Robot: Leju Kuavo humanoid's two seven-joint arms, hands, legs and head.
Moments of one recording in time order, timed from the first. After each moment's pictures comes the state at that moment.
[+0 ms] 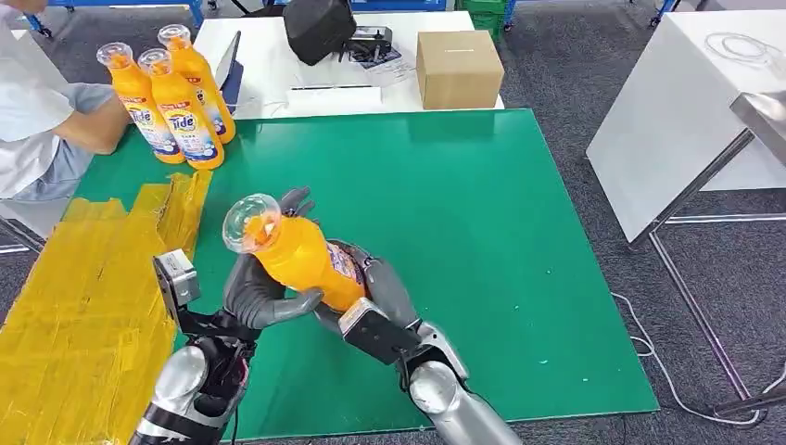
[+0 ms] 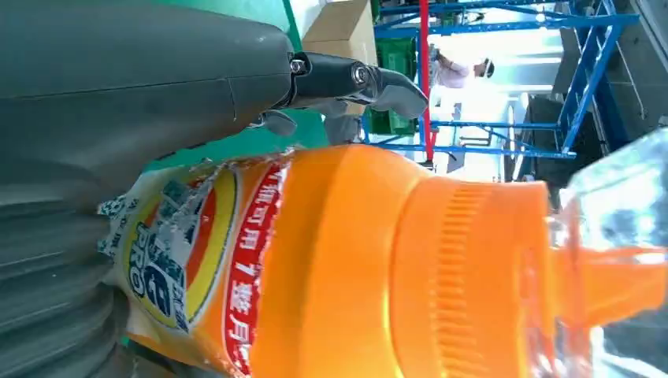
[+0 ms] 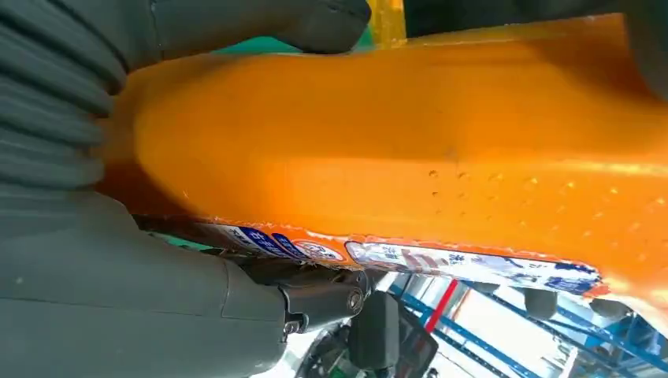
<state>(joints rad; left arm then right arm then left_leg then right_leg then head) -0.16 -0.11 -0.32 -1.59 0.24 -0.20 -0.29 -0.23 0.18 0.59 -1.28 0.40 -0.11 -0.30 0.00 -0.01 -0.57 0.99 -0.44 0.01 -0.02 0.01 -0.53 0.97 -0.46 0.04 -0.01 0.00</state>
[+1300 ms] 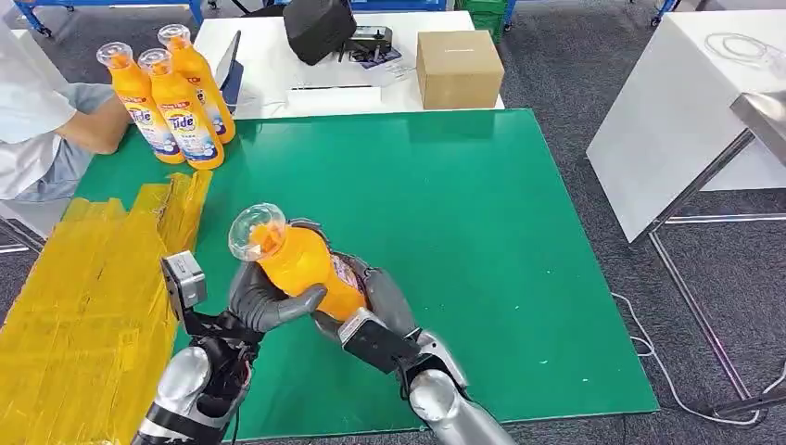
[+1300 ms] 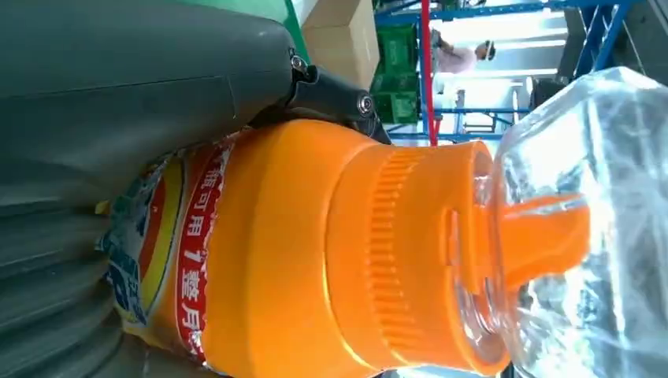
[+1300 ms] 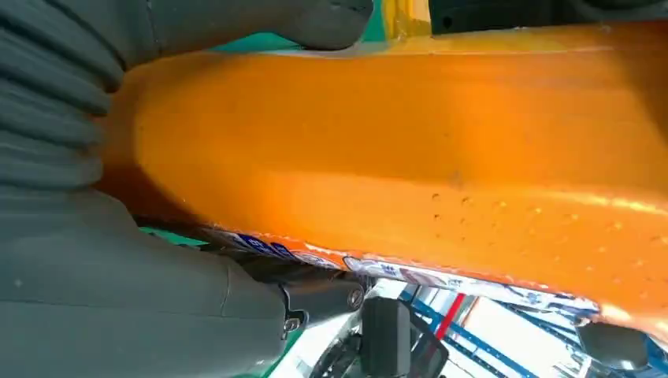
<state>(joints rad) -0.16 -0.10 -0.33 -1.58 0.23 -0.24 -0.28 -0.21 0.18 0.59 -1.26 0.41 -0.15 -0.32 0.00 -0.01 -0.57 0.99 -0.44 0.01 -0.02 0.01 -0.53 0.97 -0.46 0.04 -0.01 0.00</state>
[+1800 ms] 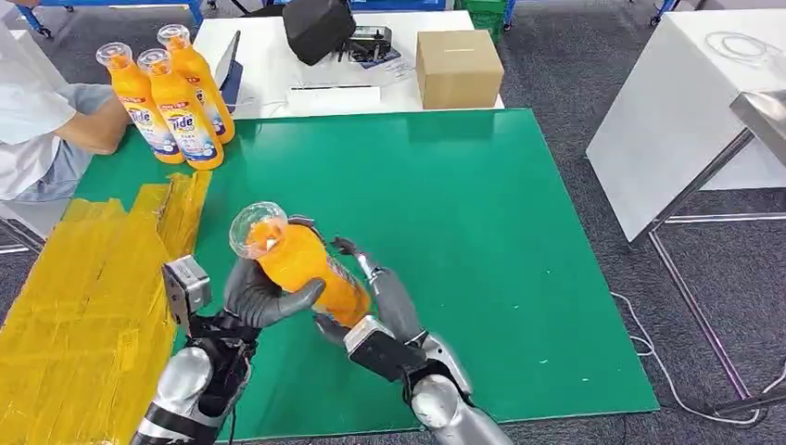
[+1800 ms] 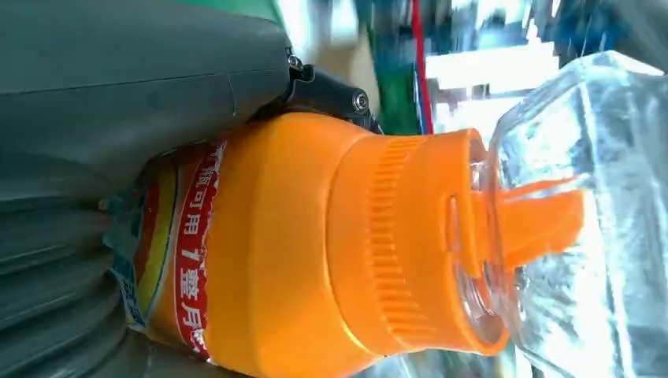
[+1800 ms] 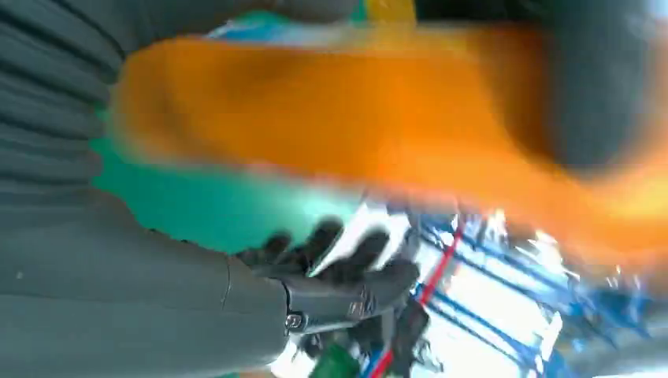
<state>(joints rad) -0.16 -0.09 -0.32 -1.59 0.06 -0.10 -0.34 -0.16 0.17 0.58 -1.33 0.39 -0.20 -0.35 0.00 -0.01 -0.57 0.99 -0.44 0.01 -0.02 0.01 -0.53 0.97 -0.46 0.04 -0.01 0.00</state>
